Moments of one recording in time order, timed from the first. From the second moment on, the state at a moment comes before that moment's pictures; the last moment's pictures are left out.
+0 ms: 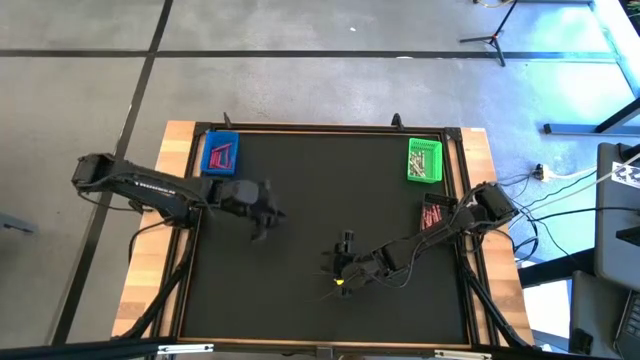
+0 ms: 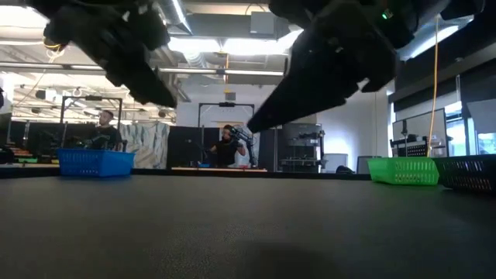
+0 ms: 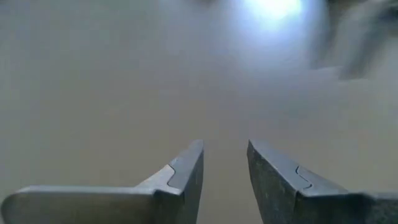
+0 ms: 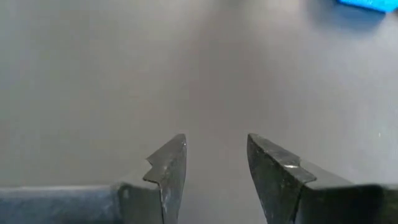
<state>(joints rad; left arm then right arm) -0.01 1.12 0.57 -0.16 -0.05 -0.18 0.46 1.89 1.12 0.02 0.49 0.18</state>
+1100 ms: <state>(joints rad) -0.12 0.48 0.01 0.32 -0.12 -0.03 0.34 1.41 0.51 0.49 0.40 0.20</state>
